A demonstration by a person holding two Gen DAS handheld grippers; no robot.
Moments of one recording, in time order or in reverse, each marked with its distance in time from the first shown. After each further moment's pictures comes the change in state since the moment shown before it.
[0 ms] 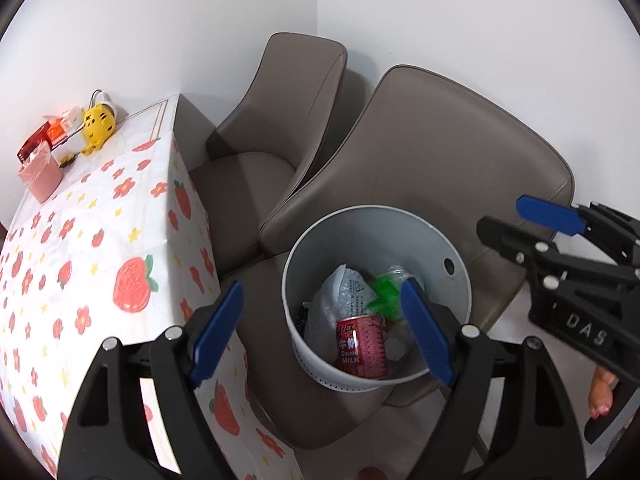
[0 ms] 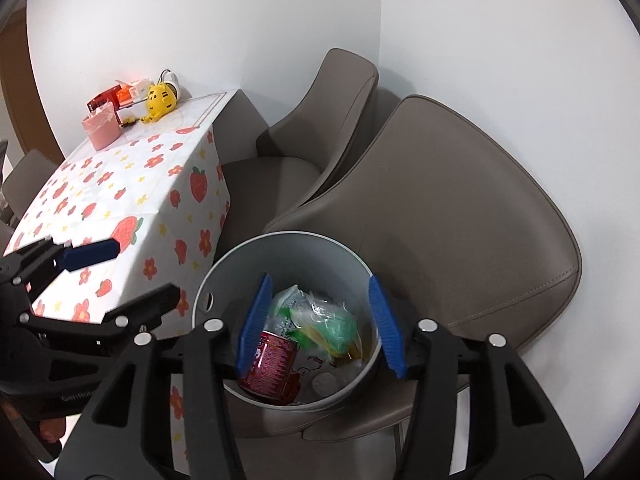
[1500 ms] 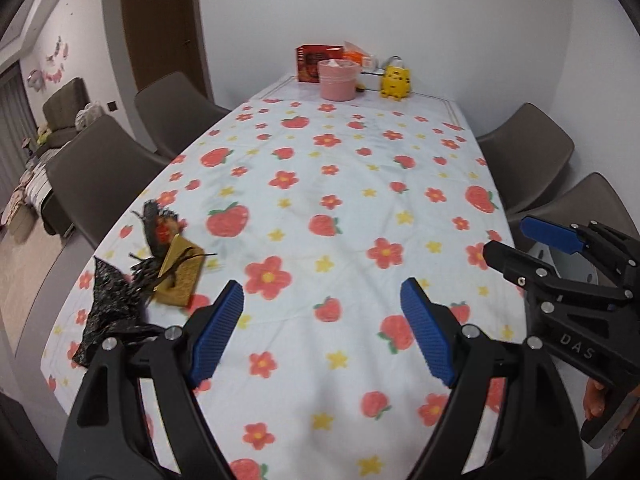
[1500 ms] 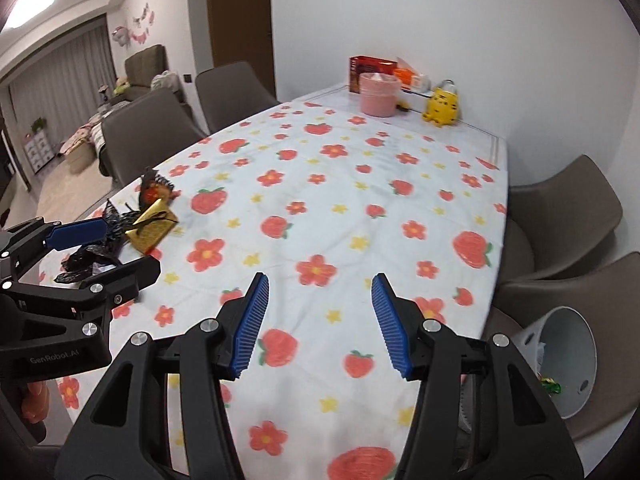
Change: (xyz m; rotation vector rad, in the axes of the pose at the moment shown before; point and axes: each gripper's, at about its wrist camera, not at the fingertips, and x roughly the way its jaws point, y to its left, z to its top) left arm -0.295 0.283 -0.267 -0.558 -0.055 0.482; right arm -0.126 0.416 -0.079 -0.544 -0.019 0.498
